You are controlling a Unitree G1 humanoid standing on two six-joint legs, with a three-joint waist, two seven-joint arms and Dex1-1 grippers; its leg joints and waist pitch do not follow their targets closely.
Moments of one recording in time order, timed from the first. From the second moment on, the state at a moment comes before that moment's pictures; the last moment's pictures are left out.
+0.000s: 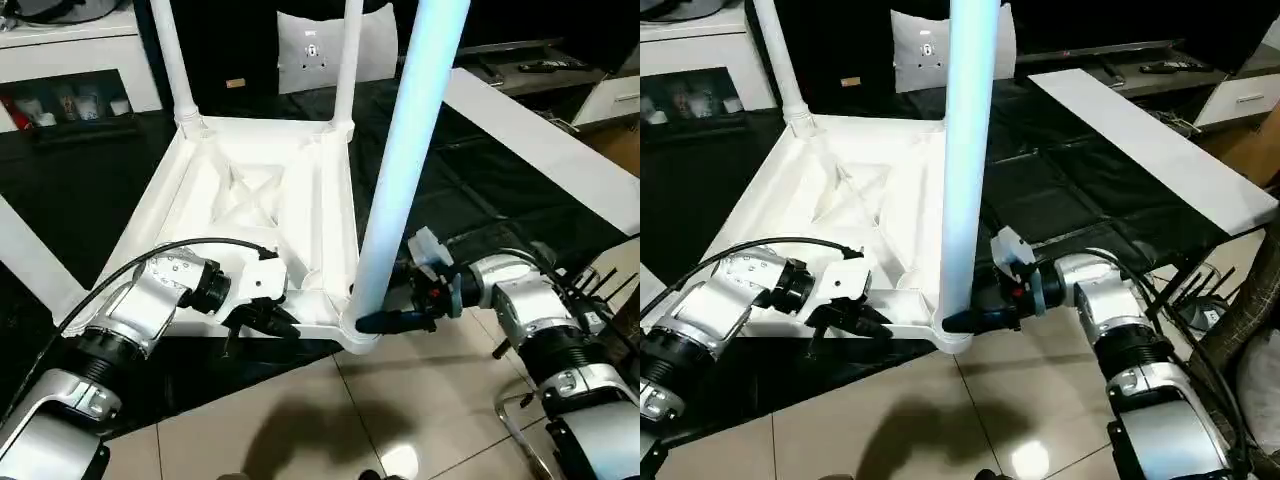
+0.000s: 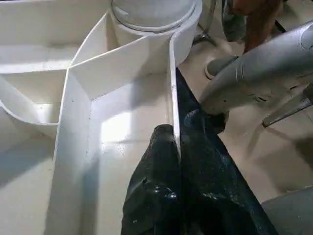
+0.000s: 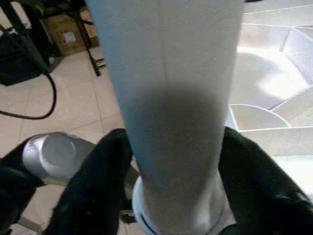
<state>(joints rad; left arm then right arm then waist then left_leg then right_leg) -0.60 0.52 -0.38 0.46 0.02 0.03 -1.41 -0.66 -0.35 0.18 0.77 0.20 -0.03 1.59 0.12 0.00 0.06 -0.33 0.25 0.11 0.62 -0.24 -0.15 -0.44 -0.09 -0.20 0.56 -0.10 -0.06</state>
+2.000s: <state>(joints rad) -0.62 0.39 -0.21 0.56 0.05 0.13 -0.88 -0.17 -0.16 0.01 0.11 0.23 0.18 0.66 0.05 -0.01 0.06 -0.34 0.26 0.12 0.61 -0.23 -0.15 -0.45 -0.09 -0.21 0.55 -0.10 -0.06</state>
